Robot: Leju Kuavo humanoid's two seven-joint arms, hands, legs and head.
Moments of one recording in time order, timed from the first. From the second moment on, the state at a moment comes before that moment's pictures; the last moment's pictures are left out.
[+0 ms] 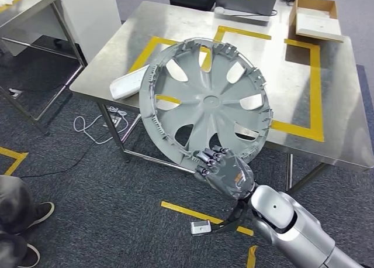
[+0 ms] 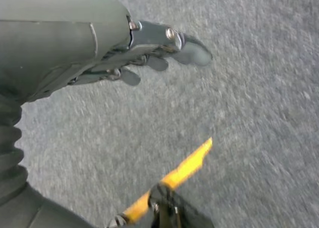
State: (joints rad) left arm -0.06 -0.21 1.33 -0.35 -0.84 0.30 -0.32; right arm -0.39 -0.34 0.72 -1.52 1.22 -0.49 -0.13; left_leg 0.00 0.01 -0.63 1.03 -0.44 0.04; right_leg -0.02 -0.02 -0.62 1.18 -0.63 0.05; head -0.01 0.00
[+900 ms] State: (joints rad) left arm -0.06 -0.21 1.33 -0.34 -0.84 0.30 -0.33; right arm -0.40 -0.33 0.74 -1.47 1.19 -0.49 -0.15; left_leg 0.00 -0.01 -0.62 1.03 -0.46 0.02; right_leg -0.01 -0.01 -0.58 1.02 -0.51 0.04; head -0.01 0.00
